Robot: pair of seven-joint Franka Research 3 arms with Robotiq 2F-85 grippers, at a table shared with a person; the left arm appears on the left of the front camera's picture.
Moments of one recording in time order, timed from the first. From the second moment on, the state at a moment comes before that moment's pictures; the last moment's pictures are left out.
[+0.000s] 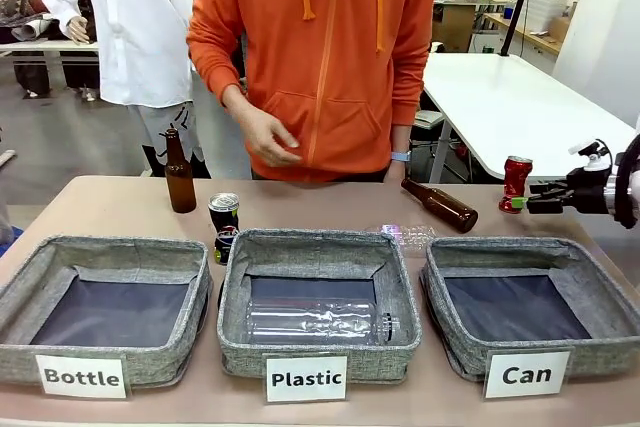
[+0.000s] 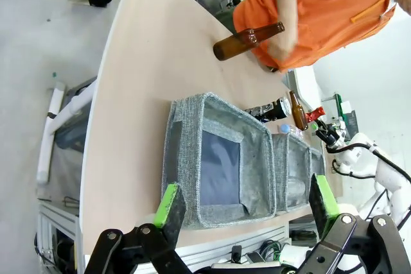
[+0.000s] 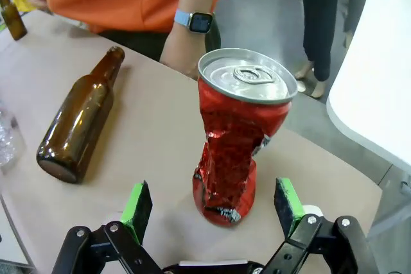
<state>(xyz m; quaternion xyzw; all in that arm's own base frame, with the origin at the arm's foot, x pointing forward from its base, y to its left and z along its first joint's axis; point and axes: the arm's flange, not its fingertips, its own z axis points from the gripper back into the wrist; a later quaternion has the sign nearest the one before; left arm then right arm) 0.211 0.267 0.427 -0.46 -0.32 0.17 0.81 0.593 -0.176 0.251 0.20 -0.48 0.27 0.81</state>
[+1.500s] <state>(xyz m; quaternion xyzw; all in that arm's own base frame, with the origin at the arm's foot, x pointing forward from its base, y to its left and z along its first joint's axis) 0.211 0.267 0.427 -0.46 -0.32 0.17 0.81 0.615 -0.161 0.245 0.24 -0.53 0.25 0.77</state>
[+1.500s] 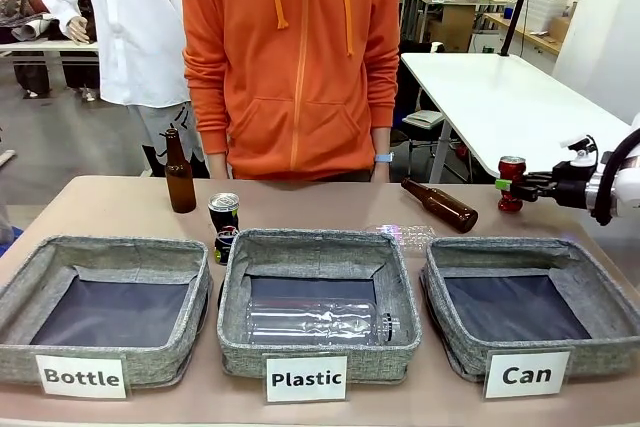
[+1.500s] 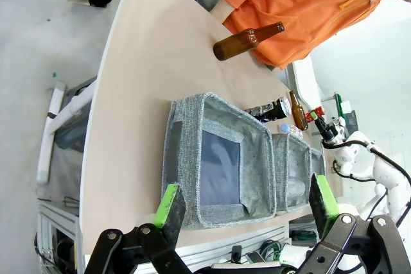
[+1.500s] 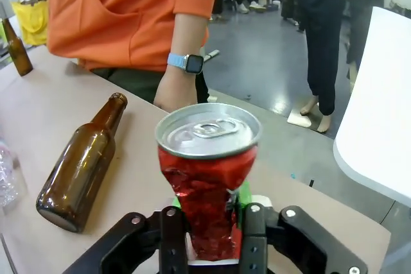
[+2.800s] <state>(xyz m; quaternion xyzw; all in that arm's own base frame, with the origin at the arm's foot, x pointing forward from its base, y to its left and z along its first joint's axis) 0.211 0.267 0.428 -0.46 -0.32 0.17 0.81 0.407 -0.101 0.461 0.45 -0.34 0.50 0.66</state>
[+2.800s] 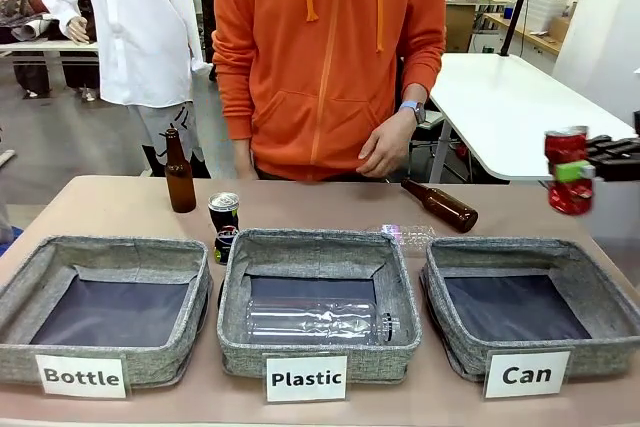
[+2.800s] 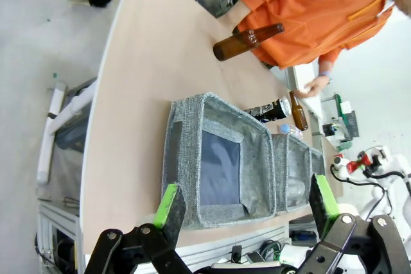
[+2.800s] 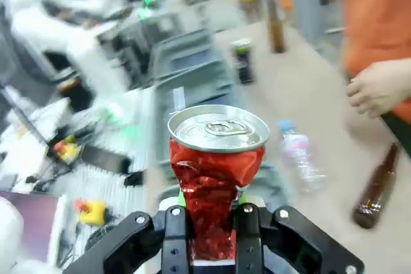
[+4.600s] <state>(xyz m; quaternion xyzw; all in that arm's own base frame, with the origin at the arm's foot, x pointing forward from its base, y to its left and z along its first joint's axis) 0.210 0.267 0.428 -0.46 -0.32 0.17 0.81 0.321 -0.035 0.462 0.15 -0.18 0.58 0.78</state>
